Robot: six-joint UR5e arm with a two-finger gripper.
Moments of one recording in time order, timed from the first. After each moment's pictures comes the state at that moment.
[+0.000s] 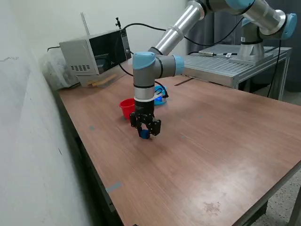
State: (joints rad) arm -0.01 -0.49 0.99 -2.26 -1.62 2.74
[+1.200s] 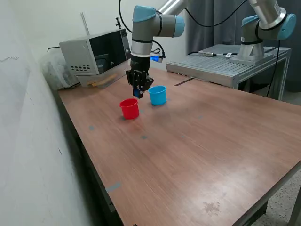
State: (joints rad) arm -0.09 -0.82 1.27 -2.27 -1.73 2.77
